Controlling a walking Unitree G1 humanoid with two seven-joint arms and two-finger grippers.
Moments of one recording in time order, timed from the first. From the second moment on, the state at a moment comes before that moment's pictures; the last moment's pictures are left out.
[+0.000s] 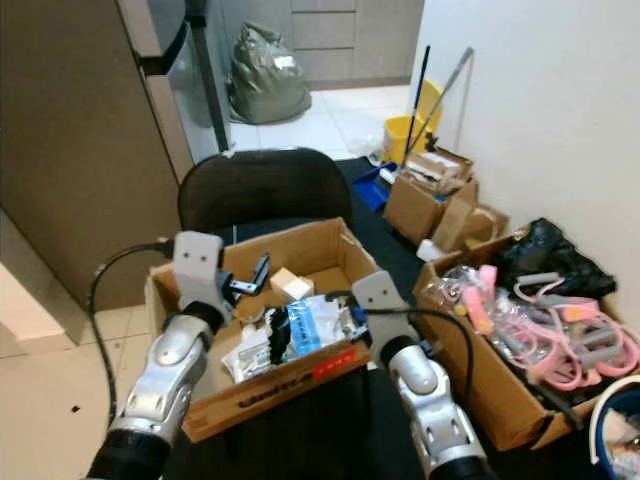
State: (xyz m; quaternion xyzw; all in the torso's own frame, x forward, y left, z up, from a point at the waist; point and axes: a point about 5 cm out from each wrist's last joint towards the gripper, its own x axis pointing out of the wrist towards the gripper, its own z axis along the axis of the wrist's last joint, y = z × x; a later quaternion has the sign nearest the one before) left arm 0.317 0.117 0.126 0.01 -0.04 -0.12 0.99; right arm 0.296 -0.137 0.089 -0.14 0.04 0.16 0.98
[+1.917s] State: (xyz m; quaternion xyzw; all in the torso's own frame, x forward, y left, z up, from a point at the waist) left arm 0.284 0.110 0.085 0.07 0.16 -0.33 0.93; right arm 0.356 -0.085 0.096 -0.11 0.07 0.27 0.96
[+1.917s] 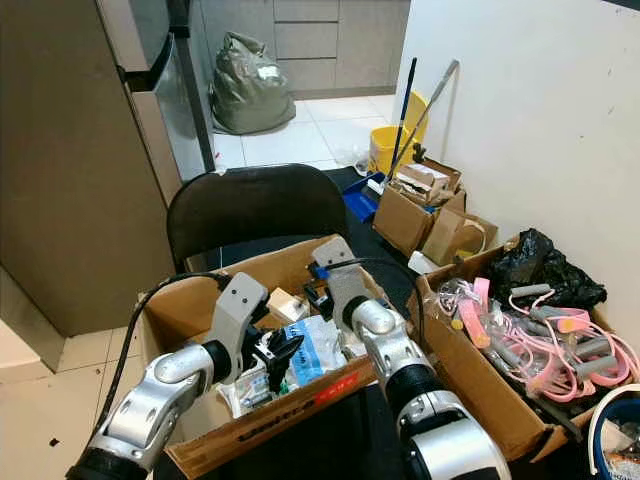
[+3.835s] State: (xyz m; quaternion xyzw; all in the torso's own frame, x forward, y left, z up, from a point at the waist) left arm 0.312 0.113 0.106 0.11 0.03 -0.19 0.98; right arm 0.294 -0.173 0.055 -0.02 0.09 -0.03 1.00
